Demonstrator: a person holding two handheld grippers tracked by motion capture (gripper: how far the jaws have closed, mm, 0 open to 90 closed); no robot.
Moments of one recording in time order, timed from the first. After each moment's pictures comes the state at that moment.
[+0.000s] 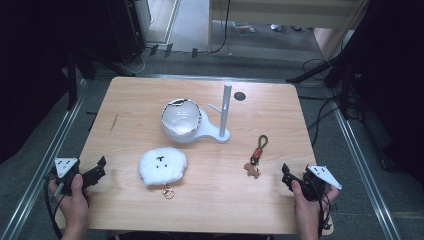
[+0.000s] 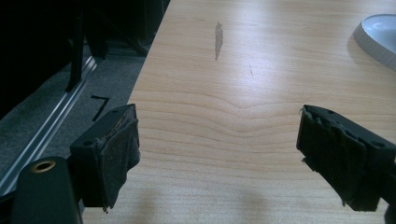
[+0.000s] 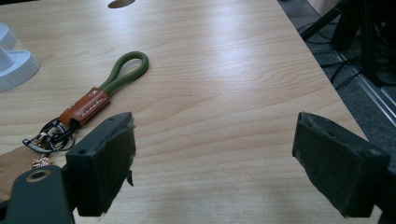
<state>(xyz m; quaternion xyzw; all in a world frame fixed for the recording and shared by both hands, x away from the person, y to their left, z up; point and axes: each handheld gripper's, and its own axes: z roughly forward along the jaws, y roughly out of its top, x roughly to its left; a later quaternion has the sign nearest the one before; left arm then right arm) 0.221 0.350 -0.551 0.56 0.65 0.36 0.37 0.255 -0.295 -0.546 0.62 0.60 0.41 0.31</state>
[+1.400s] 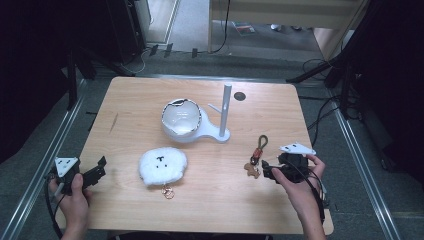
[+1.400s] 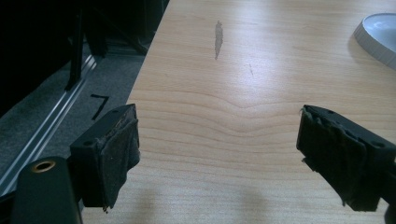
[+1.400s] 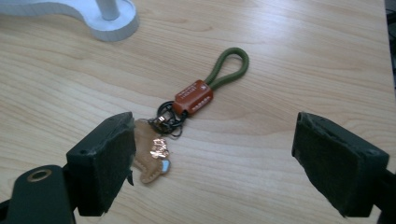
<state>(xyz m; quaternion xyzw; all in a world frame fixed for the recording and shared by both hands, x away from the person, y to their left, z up) 0.222 0.350 -0.551 0.56 0.65 0.36 0.37 0.277 -0.226 -0.468 0.52 0.76 0.30 0.24</state>
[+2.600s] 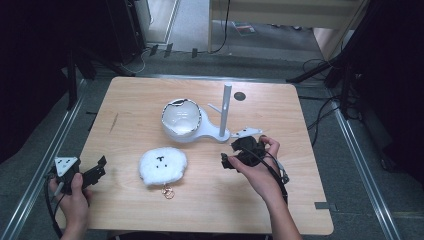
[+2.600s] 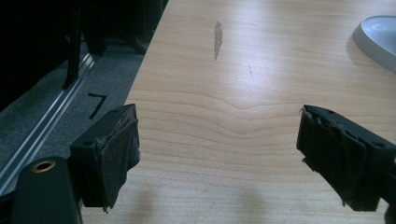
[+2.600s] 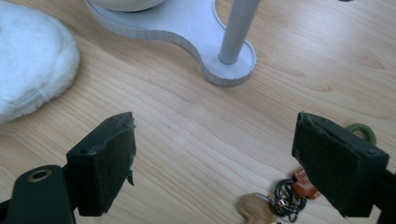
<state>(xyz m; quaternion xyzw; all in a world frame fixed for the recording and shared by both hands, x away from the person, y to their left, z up) 0.223 0.351 -0.551 0.56 0.65 0.35 0.38 0.306 -0.116 -0.453 0.44 0.83 0.29 0.19</state>
